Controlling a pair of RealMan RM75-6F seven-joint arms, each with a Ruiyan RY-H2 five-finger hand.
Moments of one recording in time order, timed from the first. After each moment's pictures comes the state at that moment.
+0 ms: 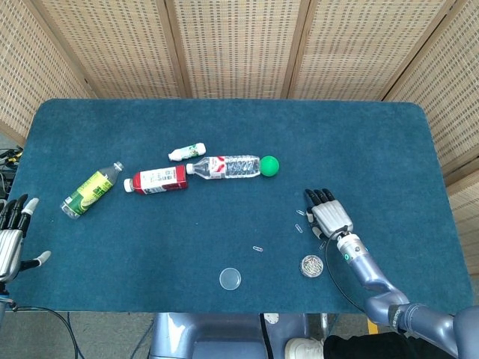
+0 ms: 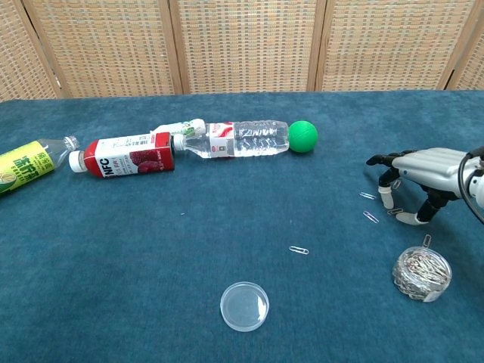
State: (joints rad) left arm -0.13 -1.16 -0.08 -1.58 1.38 1.42 0.18; right arm 0.65 -1.59 0.11 -1.13 -1.24 0.82 -0.26
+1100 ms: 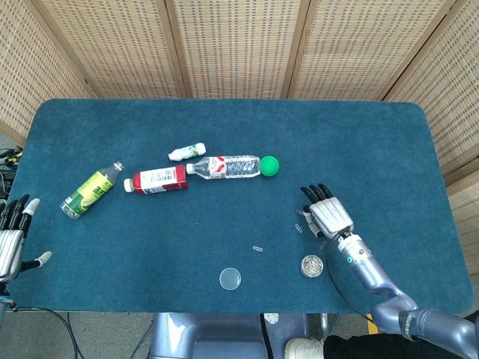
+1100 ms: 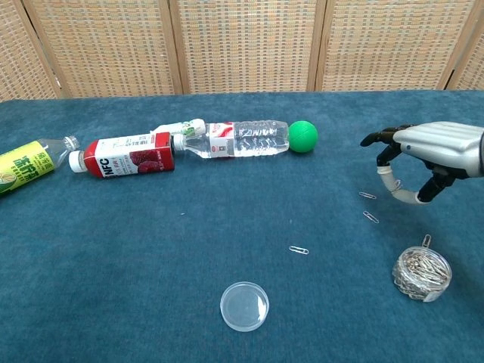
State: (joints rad) left arm -0.13 -1.15 -0.07 -1.59 1.39 1.43 0.17; right arm 0.63 -1.46 0.10 -1.35 -1.33 0.94 -0.23
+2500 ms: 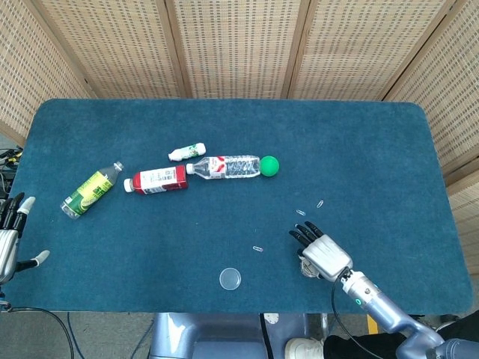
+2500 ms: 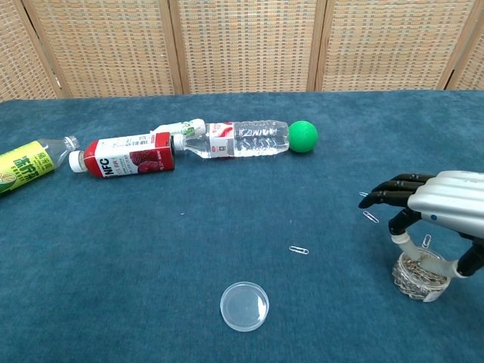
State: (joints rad) left arm -0.12 -1.12 -0.08 -1.62 1.41 1.45 0.14; right arm 0.56 -1.33 -0.07 -1.56 -1.56 0.98 -0.32
